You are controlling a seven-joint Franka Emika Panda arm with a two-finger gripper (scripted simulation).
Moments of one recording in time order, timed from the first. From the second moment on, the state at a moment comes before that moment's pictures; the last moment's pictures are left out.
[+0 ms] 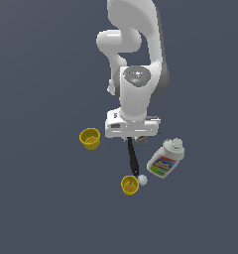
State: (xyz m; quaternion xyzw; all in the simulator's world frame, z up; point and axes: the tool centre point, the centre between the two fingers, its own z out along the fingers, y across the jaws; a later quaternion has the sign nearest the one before) arm 0.005 0.046 0.152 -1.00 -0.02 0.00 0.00
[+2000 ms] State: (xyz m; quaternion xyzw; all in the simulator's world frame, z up) arm 0.106 -0.041 0.406 -1.00 -0.02 0.00 0.00
